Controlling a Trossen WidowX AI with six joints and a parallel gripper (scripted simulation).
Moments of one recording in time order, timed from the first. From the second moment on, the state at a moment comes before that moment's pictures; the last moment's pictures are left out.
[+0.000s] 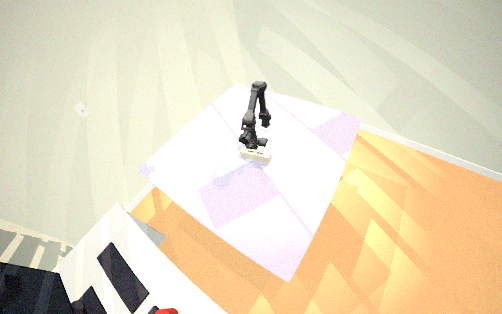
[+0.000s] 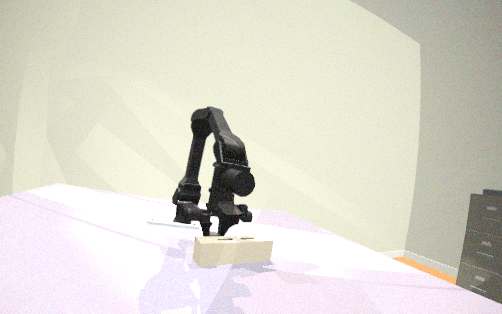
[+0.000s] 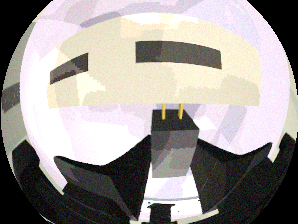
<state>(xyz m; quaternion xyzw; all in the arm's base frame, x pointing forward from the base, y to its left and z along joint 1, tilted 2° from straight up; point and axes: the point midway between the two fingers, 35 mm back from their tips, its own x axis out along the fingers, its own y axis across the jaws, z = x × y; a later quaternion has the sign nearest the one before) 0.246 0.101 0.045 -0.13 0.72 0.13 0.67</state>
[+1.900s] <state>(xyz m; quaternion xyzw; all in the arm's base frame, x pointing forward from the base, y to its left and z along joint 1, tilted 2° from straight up) 0.258 0.105 0.046 -0.13 0.73 0.13 0.66</state>
